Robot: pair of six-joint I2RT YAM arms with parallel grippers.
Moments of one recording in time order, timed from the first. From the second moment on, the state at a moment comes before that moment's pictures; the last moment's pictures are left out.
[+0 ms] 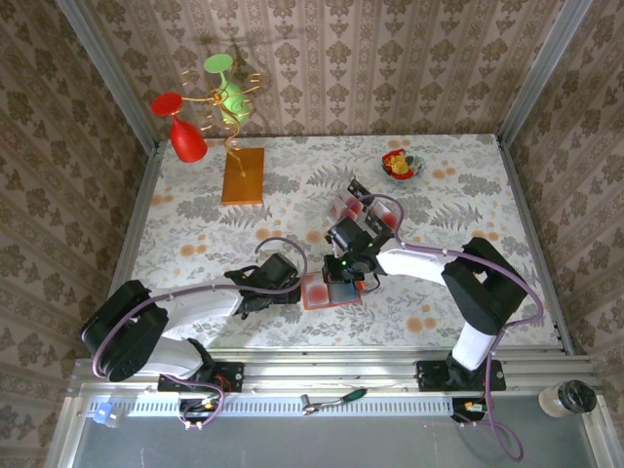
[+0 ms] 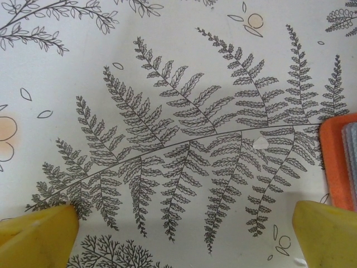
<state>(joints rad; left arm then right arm) -0.88 1.36 0.56 -0.32 -0.28 -0.74 0.72 1.73 0.98 -0.34 -0.26 0.65</state>
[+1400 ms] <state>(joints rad) -0.88 1.38 0.56 -0.32 -0.28 -0.73 0.70 1.54 0.97 -0.44 -0.16 0.59</state>
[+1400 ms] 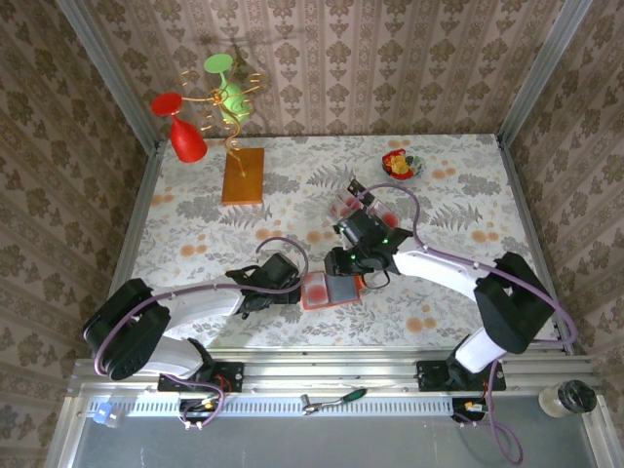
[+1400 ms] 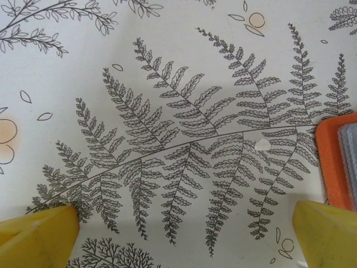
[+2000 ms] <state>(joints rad) -0.88 1.37 0.59 -0.32 -0.27 -0.73 0.65 1.53 0.82 -0.48 -0.05 0.55</state>
